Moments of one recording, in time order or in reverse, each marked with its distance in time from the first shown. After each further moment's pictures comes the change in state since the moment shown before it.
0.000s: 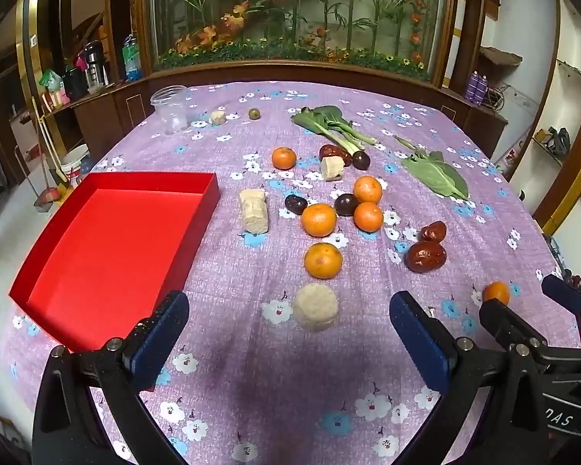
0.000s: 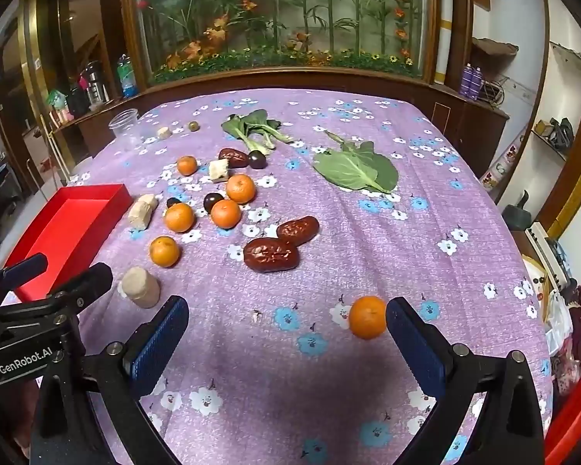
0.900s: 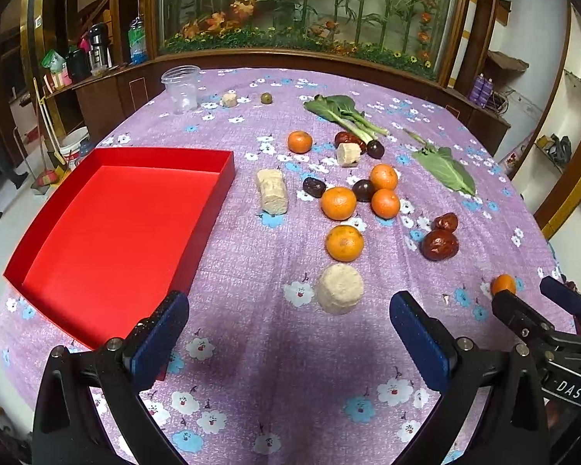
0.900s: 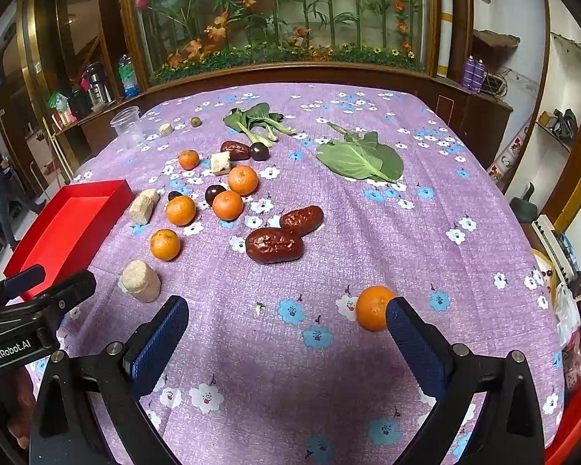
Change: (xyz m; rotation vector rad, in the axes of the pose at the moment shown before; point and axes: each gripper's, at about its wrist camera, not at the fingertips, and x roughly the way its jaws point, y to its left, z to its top) left arm 0.004 0.022 -0.012 -0.041 0.039 -0.019; right arm 0.038 -0.020 0.004 0.032 0.019 0.030
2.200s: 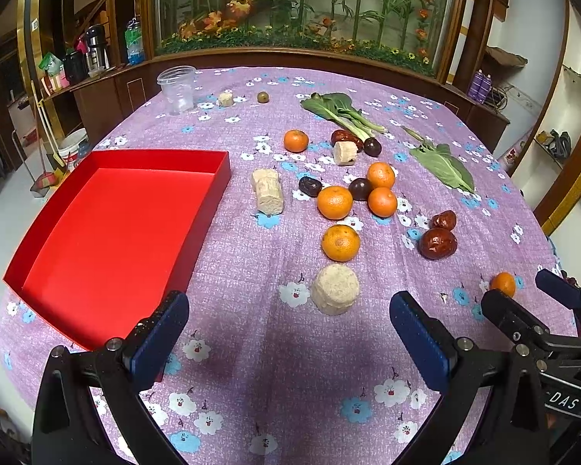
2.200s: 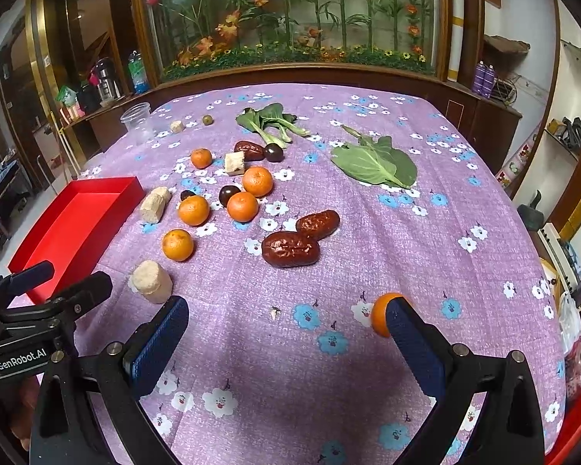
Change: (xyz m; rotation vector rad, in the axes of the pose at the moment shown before) left arm 0.000 -0.006 0.001 0.009 0.005 -0.001; right arm 0.004 0.012 0.004 -0.032 -0.004 0.019
